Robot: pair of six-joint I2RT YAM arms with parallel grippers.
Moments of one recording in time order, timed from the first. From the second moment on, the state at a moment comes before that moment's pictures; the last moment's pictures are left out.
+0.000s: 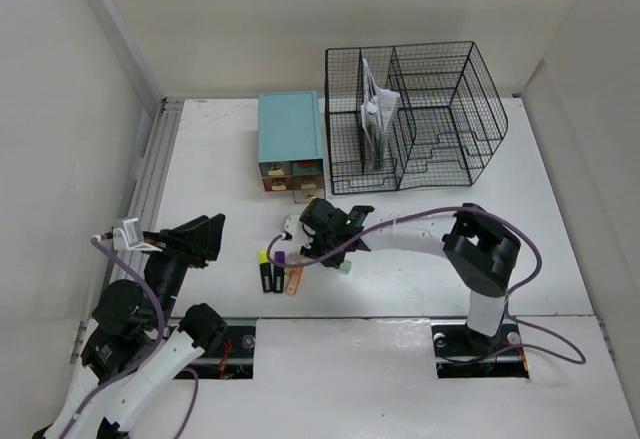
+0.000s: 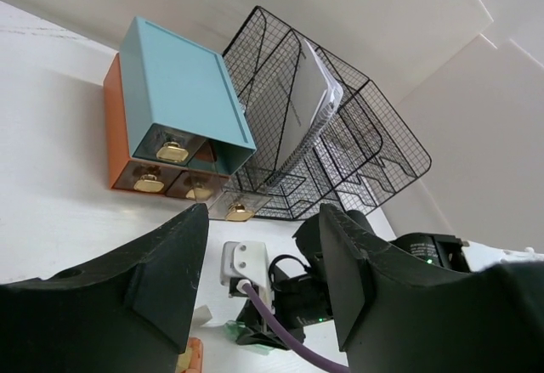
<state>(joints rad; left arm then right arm) -0.73 0.03 0.68 -0.50 -0.46 -0.61 1.04 1.85 1.20 -0.45 -0.07 -0.24</state>
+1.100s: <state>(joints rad) -0.73 0.01 0.68 -0.50 -0.49 -0.61 0.87 1.99 1.80 -0.39 0.01 -0.40</state>
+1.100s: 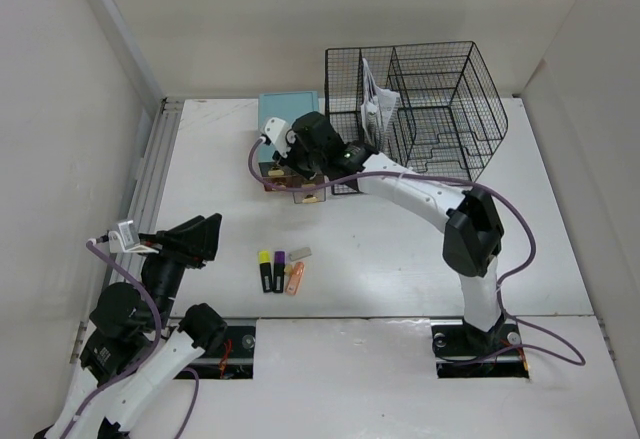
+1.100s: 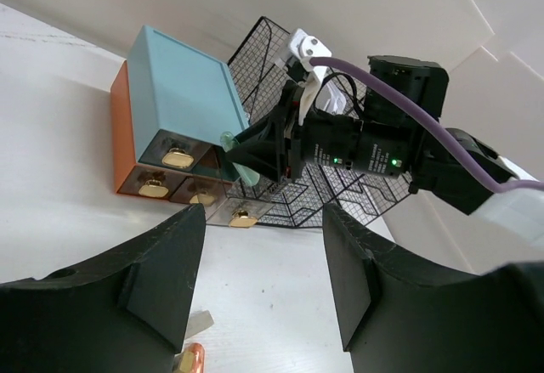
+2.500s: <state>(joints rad) -0.73 0.01 0.67 -0.52 -0.51 -0.62 0.92 1.95 1.55 -0.86 -0.65 -1.19</state>
